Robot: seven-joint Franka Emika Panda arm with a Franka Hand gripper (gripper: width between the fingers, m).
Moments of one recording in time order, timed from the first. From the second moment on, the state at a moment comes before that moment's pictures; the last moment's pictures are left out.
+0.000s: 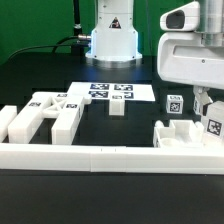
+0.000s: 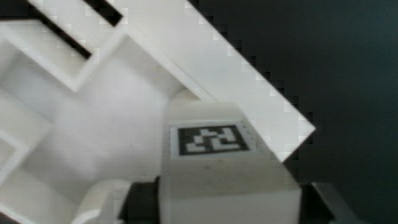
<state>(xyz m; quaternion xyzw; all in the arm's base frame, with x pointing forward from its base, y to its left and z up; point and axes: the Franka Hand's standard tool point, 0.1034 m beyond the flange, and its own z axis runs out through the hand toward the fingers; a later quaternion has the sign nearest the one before) 0.651 0.120 0.071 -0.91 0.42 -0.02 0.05</state>
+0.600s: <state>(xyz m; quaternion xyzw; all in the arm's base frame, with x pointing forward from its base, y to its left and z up) 0.650 0.120 0.070 -0.67 0.74 -0.01 0.07</state>
